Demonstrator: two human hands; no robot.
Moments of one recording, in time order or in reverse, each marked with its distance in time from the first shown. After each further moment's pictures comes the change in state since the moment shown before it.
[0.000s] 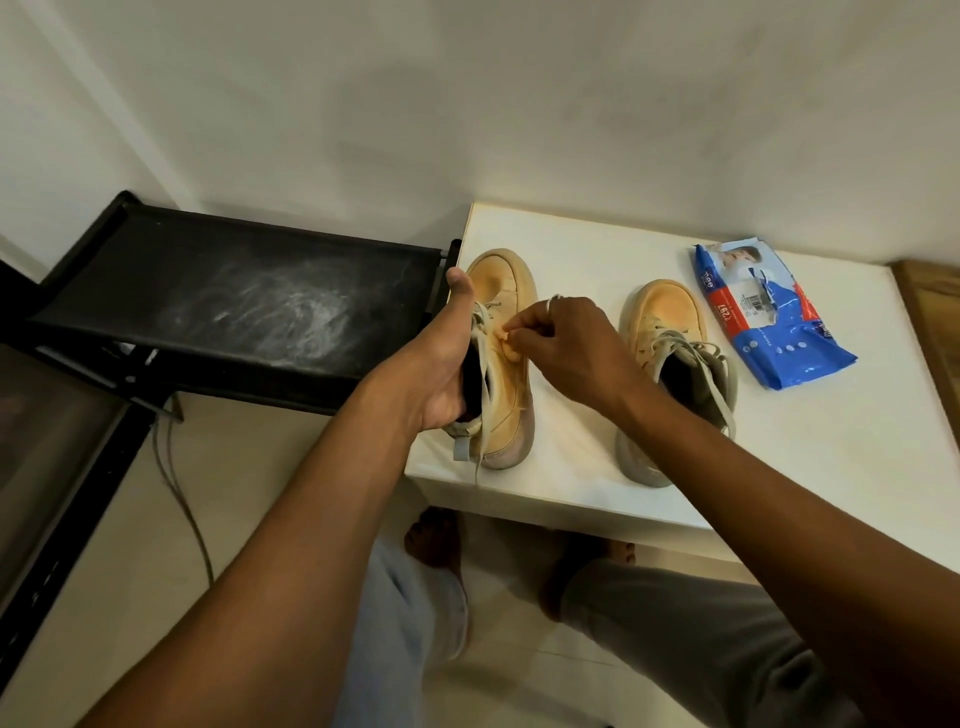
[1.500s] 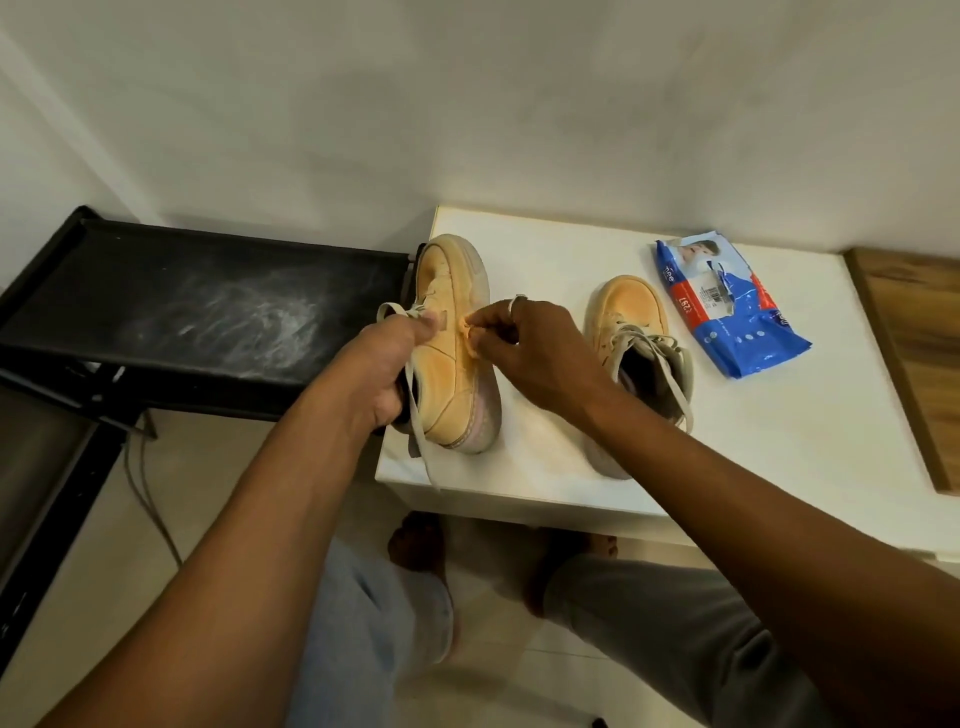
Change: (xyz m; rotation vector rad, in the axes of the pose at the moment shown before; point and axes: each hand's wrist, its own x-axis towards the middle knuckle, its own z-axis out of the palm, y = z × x) left_hand -0.021 0.004 -0.005 -0.031 0.302 0.014; right_hand -0.008 0.000 -0.005 -0.040 0.018 -0.098
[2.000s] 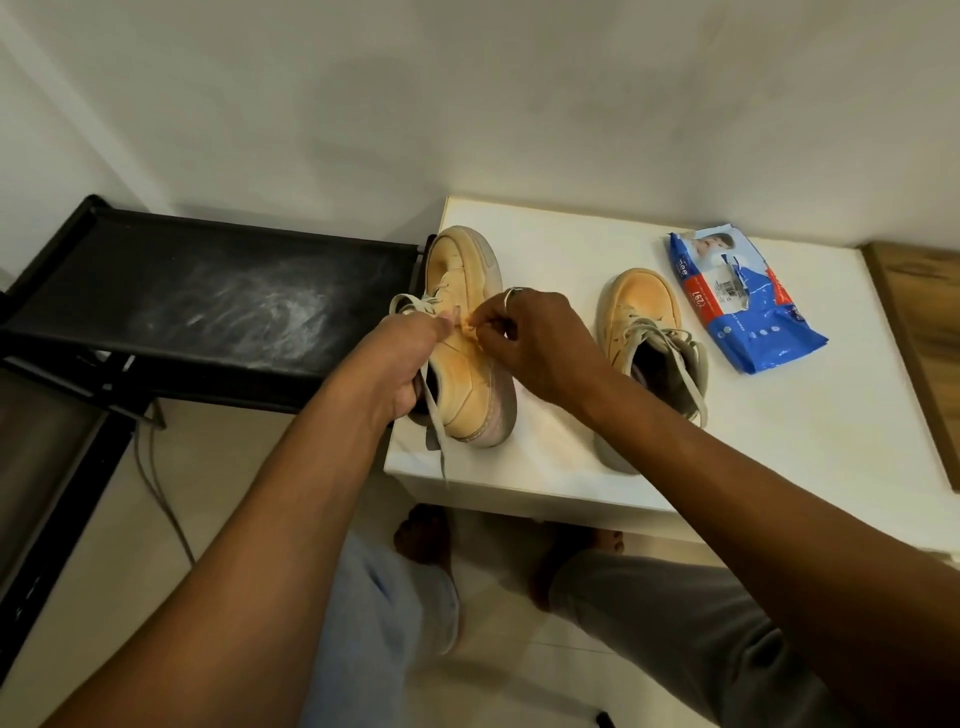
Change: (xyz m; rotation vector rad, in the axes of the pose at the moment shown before) left_hand 0.013 -0.005 0.006 0.071 0.045 0.042; right_hand 0.005 -0.005 0.004 -0.152 -0.053 -0.075
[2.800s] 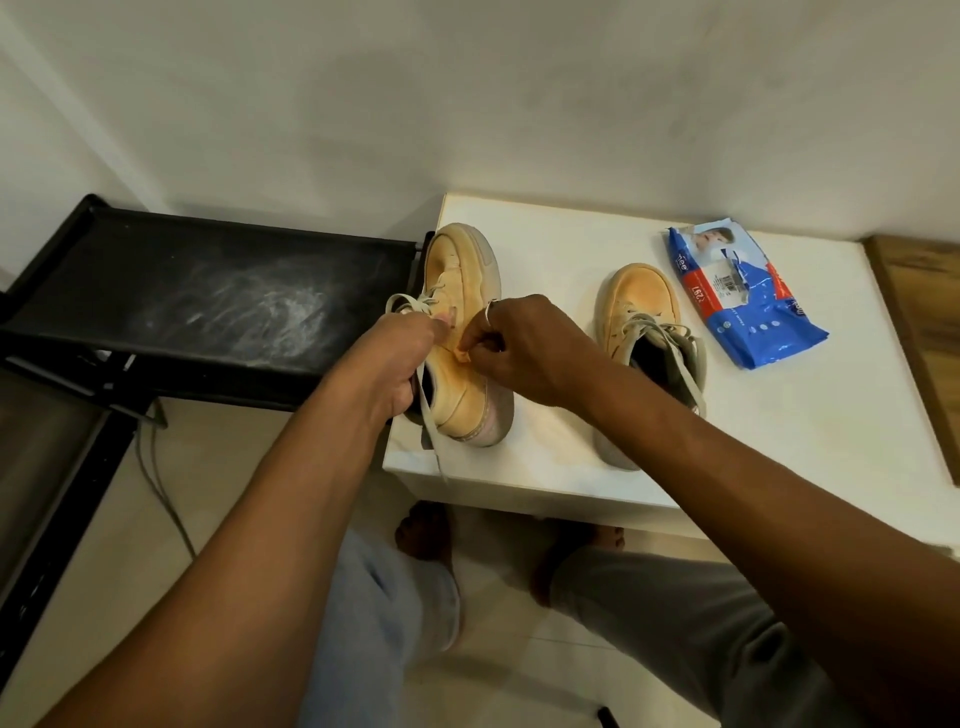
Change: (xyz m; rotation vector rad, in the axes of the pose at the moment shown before) left_hand 0.003 -0.003 0.000 0.031 0.016 -0.001; right_hand -0.002 -0.002 -0.004 -0.021 -0.186 -0.082
